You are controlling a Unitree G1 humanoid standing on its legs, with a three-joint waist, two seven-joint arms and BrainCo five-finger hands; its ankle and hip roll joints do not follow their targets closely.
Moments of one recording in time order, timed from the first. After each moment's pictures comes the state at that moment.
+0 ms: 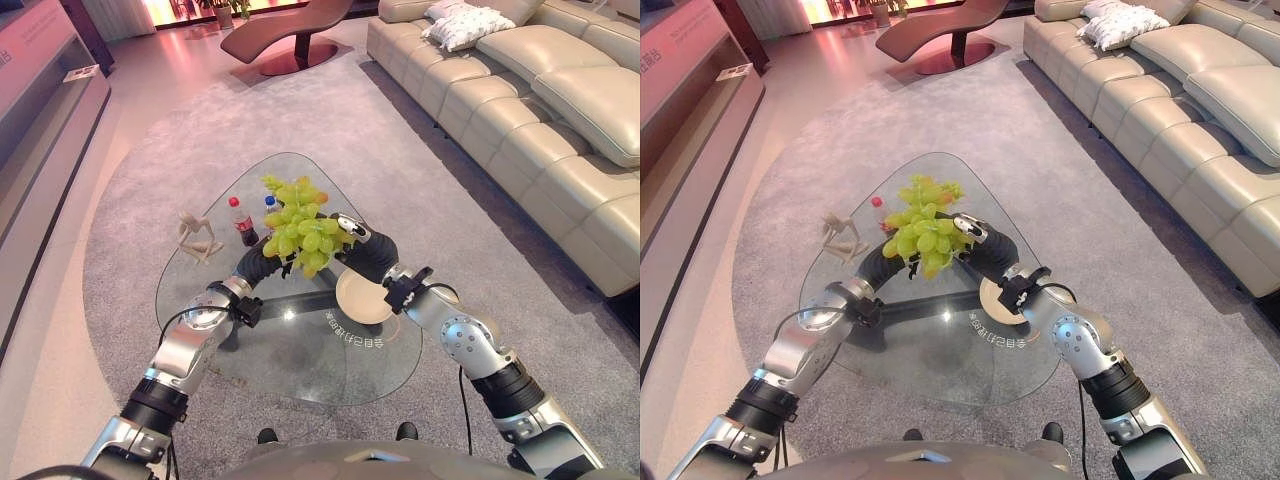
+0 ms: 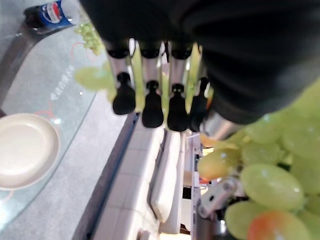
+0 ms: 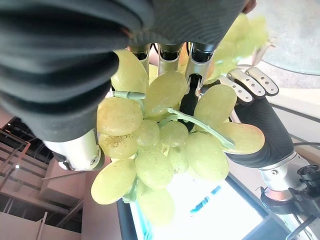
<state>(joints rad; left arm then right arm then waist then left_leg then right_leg) -0.13 0.45 -0.29 0.01 -0.46 0.07 -0.20 -0.24 -0.36 0.37 -0.13 1.14 0.30 0.14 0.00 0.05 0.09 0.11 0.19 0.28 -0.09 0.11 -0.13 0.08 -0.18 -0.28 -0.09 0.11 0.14</state>
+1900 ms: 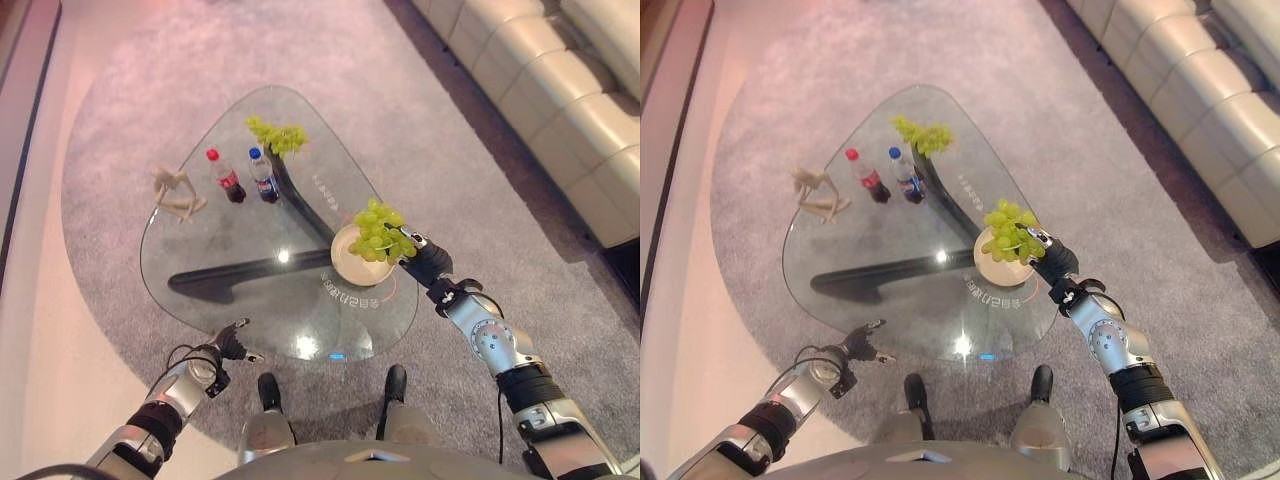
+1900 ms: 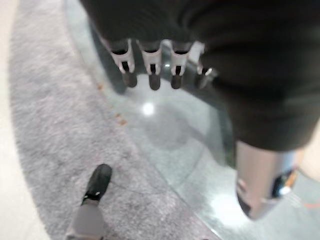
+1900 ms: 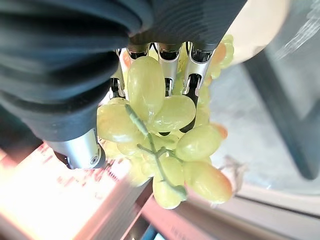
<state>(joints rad) -0.12 0.45 -0.41 0.71 0.15 0.08 0.04 -0.23 -0.43 0.16 0.35 1.06 0.17 0.15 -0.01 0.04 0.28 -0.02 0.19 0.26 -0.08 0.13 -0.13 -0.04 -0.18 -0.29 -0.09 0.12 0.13</state>
